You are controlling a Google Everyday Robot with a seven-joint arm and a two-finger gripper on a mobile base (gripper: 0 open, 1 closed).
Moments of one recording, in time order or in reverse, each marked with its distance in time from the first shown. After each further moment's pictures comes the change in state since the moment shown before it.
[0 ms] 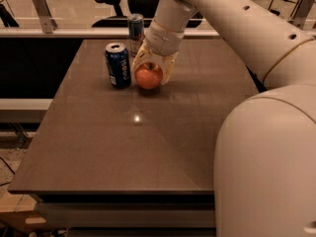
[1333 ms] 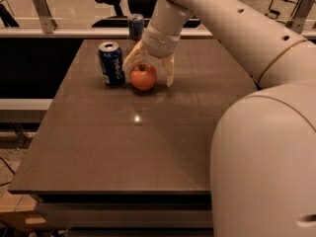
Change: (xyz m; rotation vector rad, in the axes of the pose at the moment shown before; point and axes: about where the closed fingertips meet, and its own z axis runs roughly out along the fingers) arm 0.009 -0.008 0.012 0.020 0.015 -0.002
